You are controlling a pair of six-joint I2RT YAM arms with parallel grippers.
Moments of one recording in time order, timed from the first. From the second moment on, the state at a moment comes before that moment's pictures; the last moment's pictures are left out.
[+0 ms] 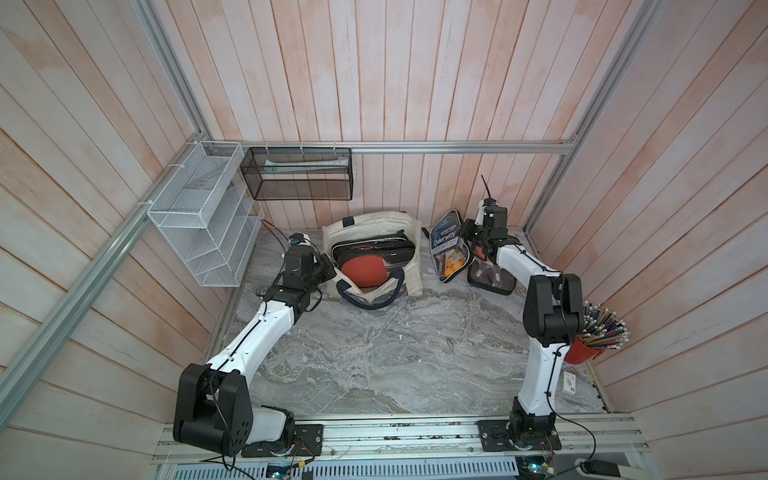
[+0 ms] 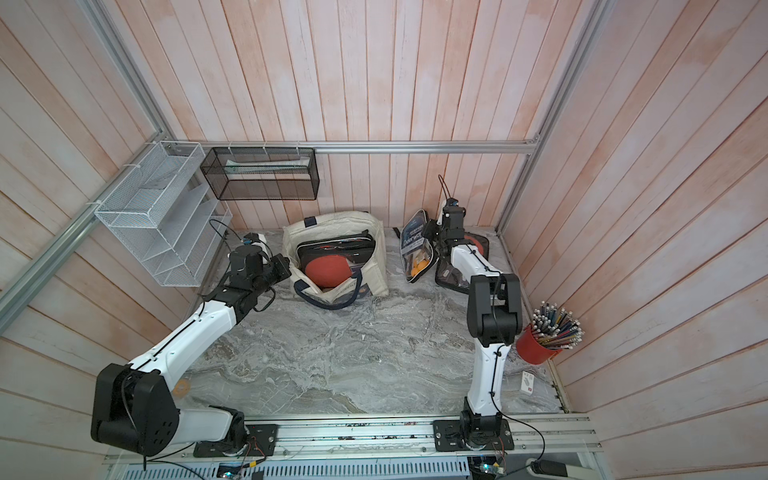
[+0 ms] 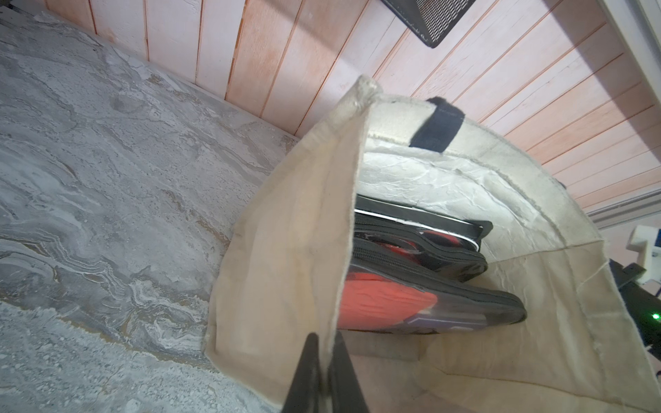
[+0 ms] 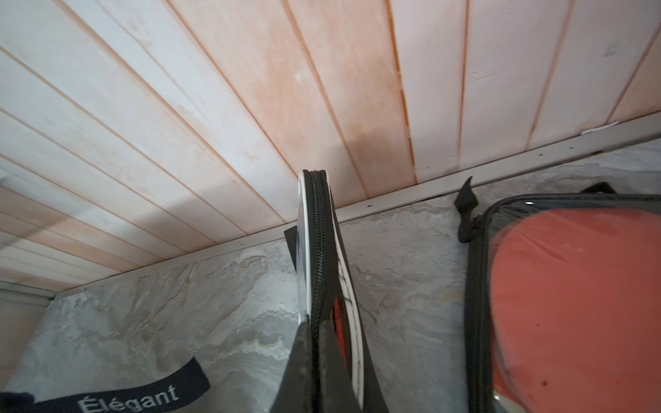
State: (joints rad) left arm -0.22 1.38 0.99 -0.10 0.02 -0.58; right arm 0.10 2.09 1.63 0.00 -0.15 0.44
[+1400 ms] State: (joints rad) left arm -0.22 1.38 0.97 -0.07 0.02 -0.58; right arm 0.18 1.96 1.55 -0.09 -0.10 0.28
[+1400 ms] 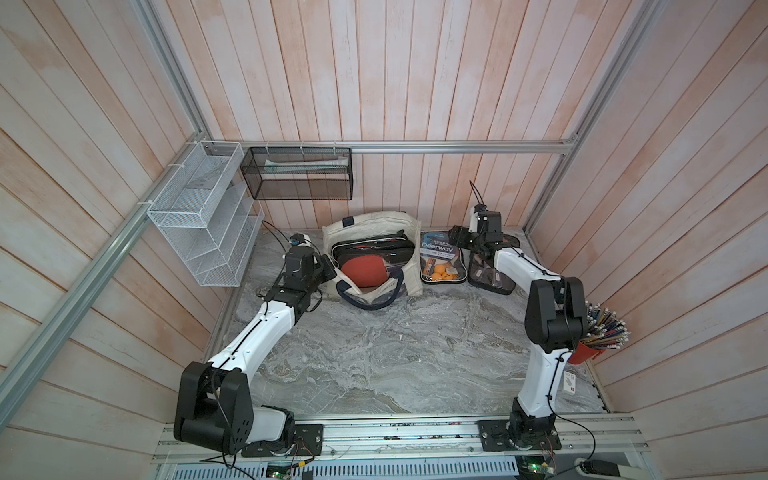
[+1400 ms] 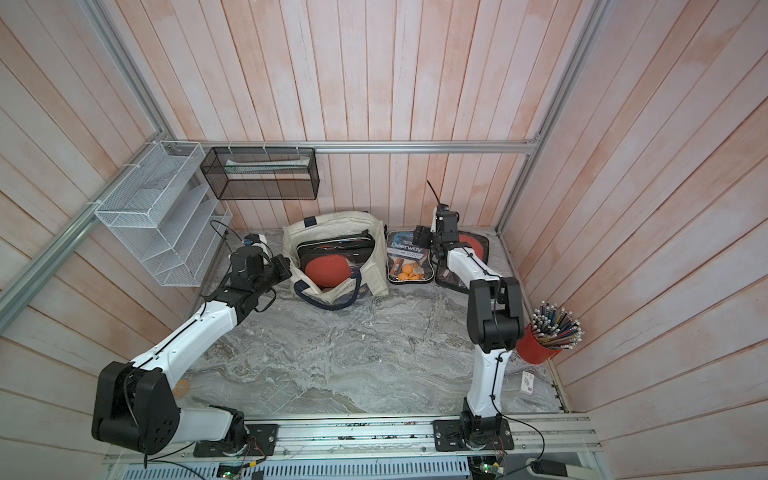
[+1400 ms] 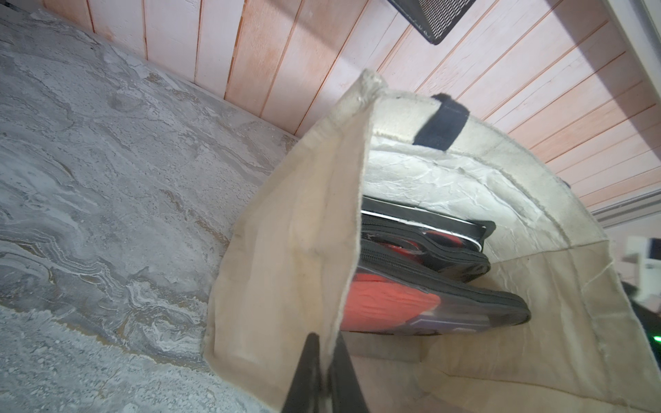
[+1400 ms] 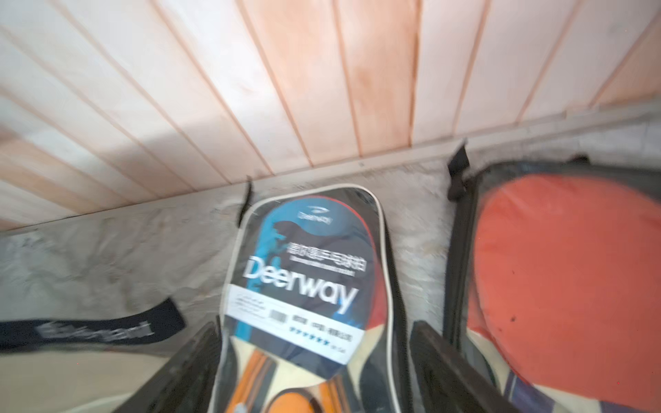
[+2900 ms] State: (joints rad) left arm -0.22 1.34 0.87 0.01 0.03 -0.60; right arm 0.72 2.23 2.26 -0.74 -0.03 -0.38
